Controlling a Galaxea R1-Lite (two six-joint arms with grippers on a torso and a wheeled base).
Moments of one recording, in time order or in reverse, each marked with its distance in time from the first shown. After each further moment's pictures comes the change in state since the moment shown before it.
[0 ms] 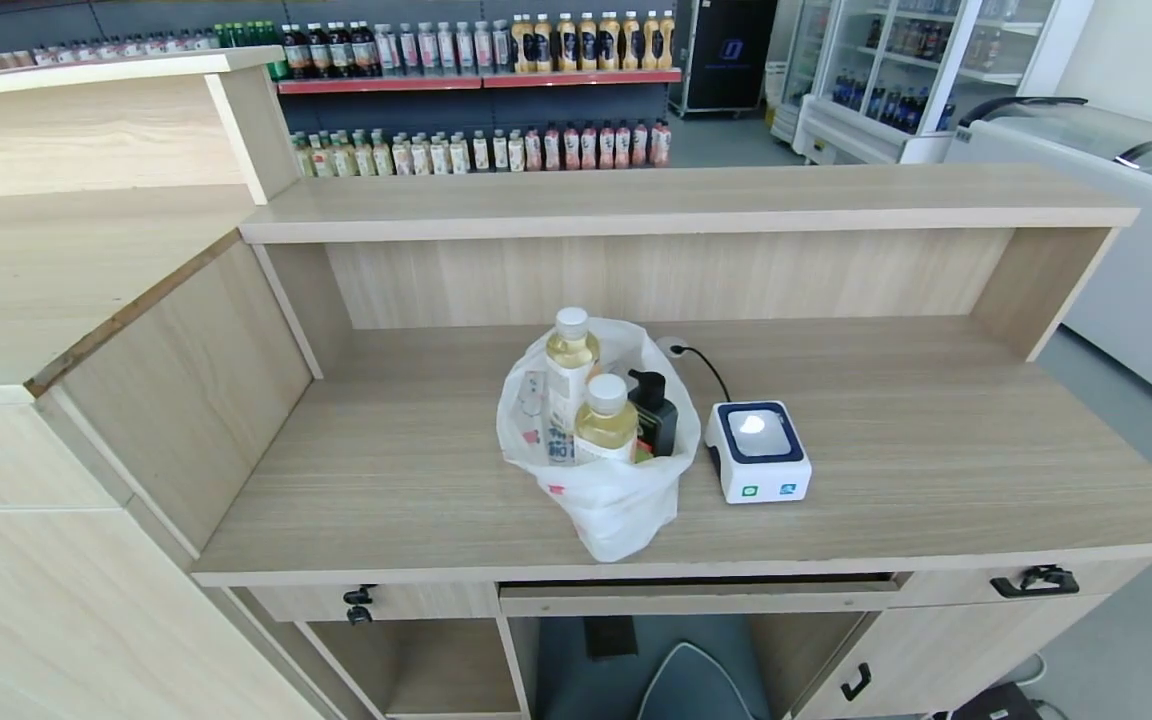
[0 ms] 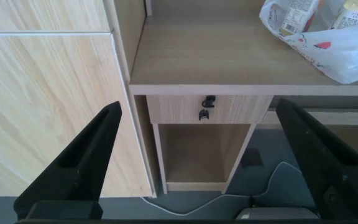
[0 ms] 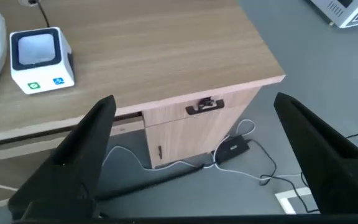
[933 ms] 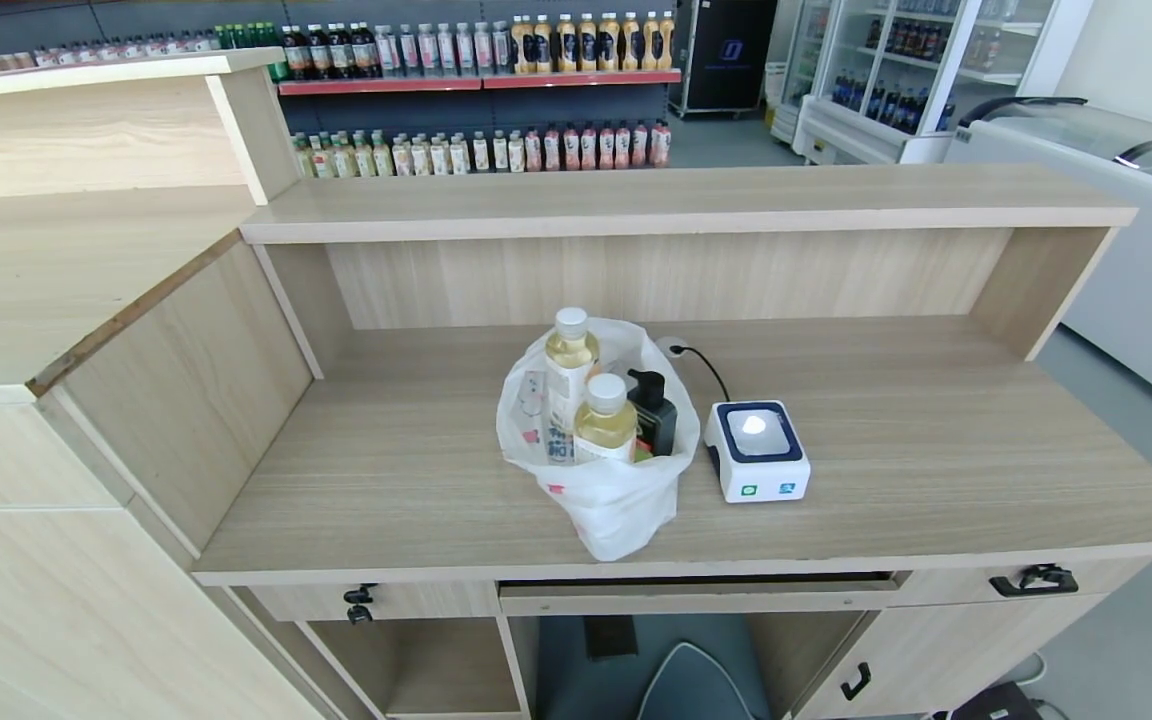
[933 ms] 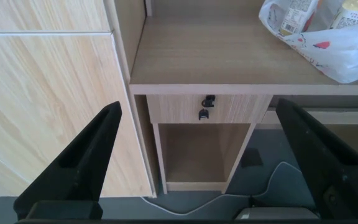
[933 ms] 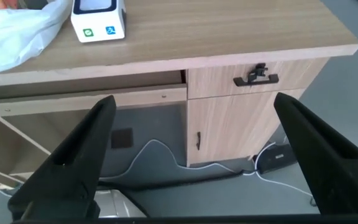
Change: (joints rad) left arm 0.000 0.000 0.000 0.000 0.000 0.000; right arm 0.227 -0.531 0.427 0.019 -0.010 0.084
